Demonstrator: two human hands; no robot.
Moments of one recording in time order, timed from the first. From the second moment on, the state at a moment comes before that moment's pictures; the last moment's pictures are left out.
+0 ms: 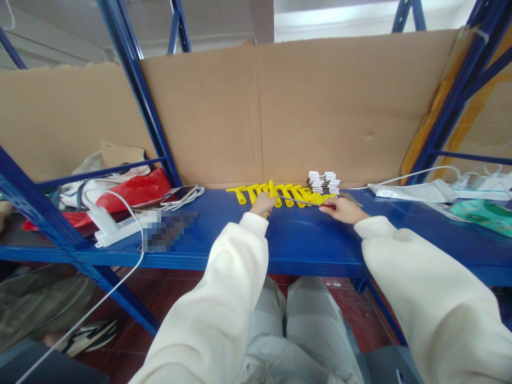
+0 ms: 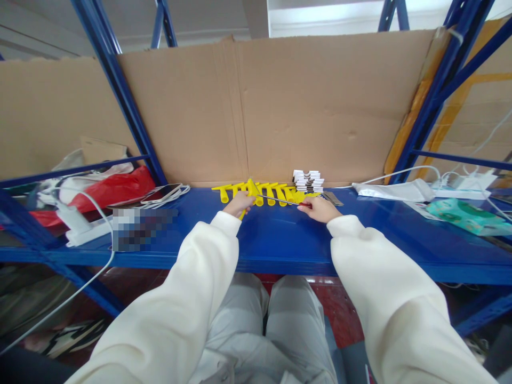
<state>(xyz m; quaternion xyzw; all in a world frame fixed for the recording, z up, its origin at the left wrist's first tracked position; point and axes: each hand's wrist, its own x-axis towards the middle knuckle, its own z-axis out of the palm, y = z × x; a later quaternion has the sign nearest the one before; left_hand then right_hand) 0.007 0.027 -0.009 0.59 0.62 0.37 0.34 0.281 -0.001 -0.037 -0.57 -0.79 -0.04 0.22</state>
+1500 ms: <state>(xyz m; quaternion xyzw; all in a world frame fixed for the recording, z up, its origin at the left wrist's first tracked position) 0.007 0.024 -0.008 0.61 0.62 0.36 0.34 0.287 0.001 -0.039 -0.53 -0.81 0.00 0.25</state>
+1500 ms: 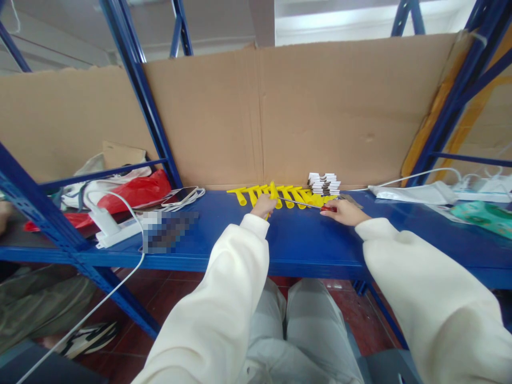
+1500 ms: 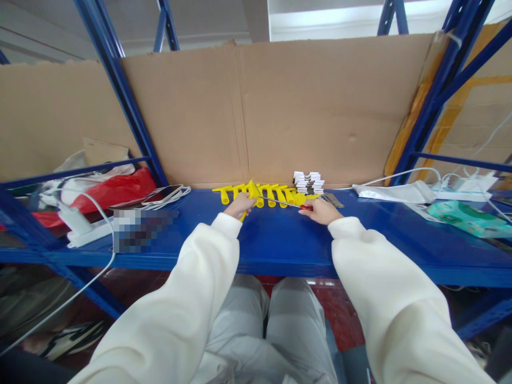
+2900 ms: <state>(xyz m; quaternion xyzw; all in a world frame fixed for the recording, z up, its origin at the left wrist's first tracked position) 0.007 0.021 -0.007 0.61 0.62 0.36 0.34 0.284 0.004 -0.043 -0.51 -0.81 0.04 0.28</state>
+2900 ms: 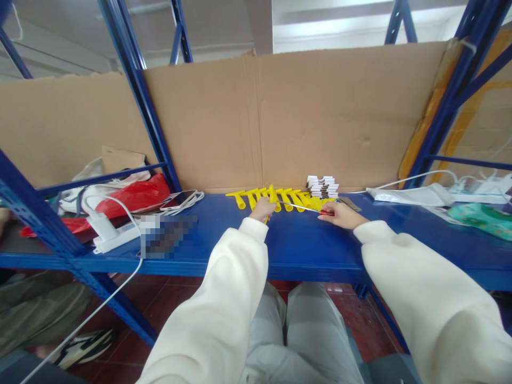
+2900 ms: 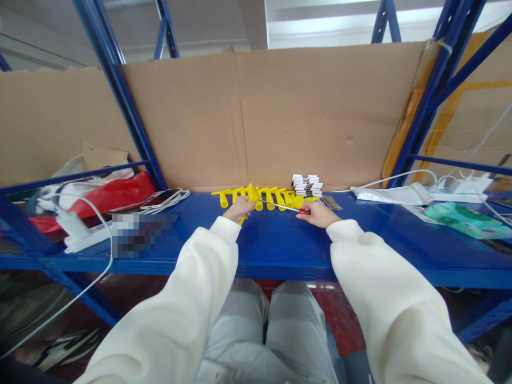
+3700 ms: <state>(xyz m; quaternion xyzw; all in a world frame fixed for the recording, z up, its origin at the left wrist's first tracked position) 0.010 0.017 -0.005 0.60 0.62 0.36 0.35 0.284 0.004 -0.043 -0.52 -0.81 0.04 0.26</state>
